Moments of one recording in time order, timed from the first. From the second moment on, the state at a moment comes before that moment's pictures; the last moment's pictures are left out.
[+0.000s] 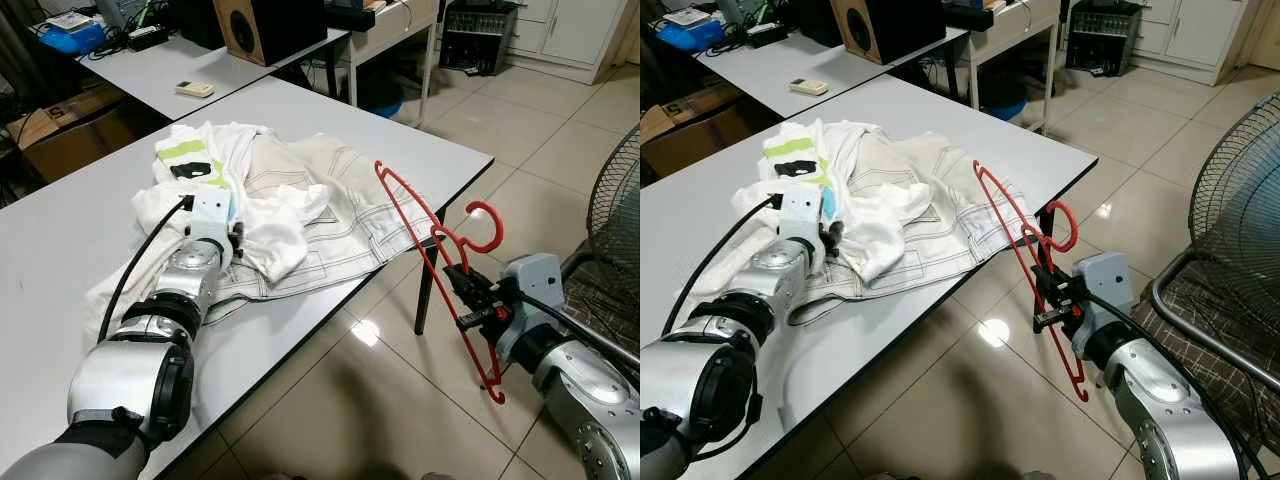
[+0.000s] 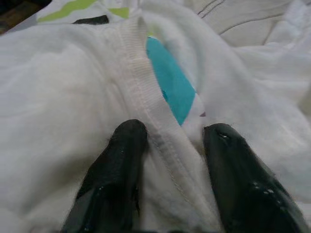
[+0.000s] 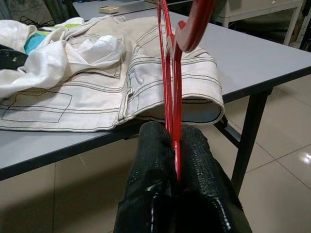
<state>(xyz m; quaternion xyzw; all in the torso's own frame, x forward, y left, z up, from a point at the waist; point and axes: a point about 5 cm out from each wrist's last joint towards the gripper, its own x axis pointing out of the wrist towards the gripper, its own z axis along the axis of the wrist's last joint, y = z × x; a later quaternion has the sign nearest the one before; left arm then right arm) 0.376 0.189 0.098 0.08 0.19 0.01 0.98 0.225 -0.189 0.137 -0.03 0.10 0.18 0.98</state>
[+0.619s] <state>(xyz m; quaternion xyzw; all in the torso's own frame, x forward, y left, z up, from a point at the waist) 0.374 0.194 0.095 0.05 0.19 0.02 0.98 0.225 -0.189 0.136 -0.03 0.10 0.18 0.98</state>
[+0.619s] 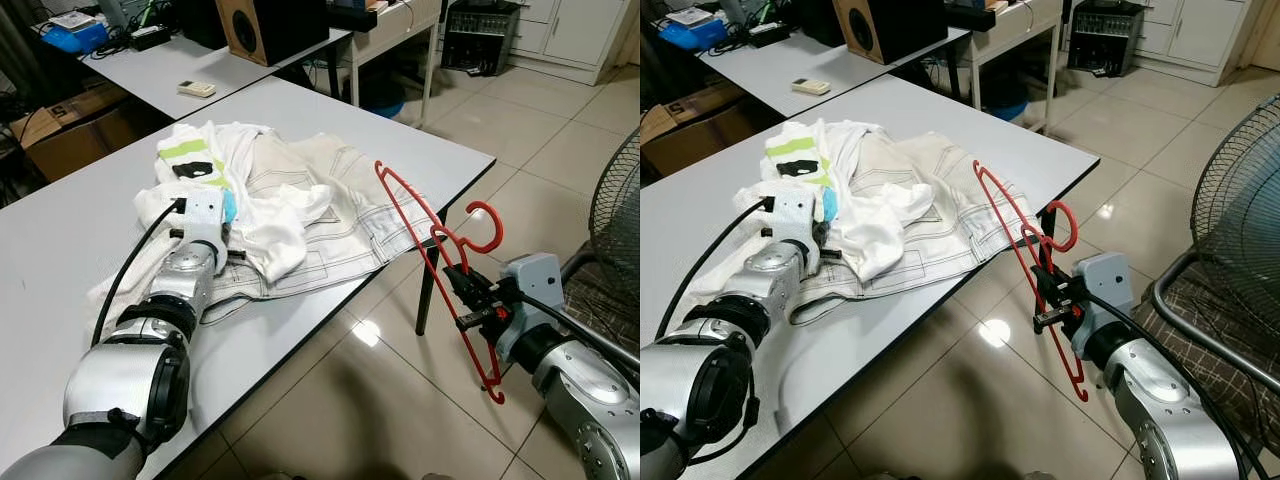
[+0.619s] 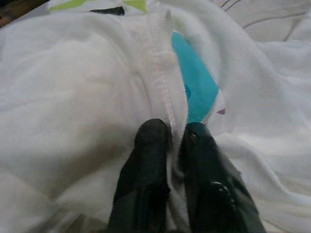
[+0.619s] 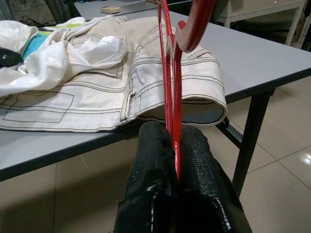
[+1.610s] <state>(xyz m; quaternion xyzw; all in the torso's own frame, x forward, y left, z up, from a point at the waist) 0.341 0.239 0.210 -0.27 -0.20 -0.14 0.93 0.225 -0.175 0.161 -0.01 0.03 0.28 0.96</state>
